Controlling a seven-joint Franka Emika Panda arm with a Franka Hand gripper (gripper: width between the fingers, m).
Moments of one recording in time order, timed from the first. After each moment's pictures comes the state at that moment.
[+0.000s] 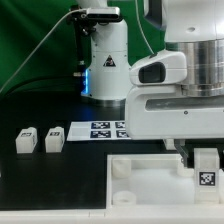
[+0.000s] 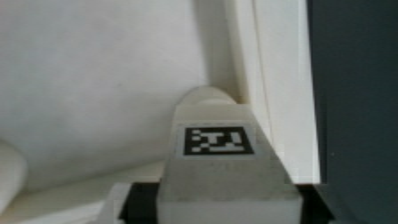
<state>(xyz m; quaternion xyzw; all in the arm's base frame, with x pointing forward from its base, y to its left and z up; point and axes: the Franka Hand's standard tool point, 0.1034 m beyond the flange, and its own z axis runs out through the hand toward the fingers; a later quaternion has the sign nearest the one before) 0.624 0.112 0.075 -0.98 0.20 -0.01 0.05</state>
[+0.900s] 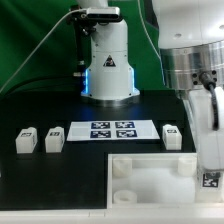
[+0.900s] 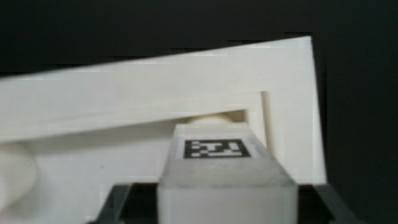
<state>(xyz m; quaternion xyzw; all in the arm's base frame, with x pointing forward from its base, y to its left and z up) 0.623 0.117 0.072 -0.64 0.77 0.06 0.06</state>
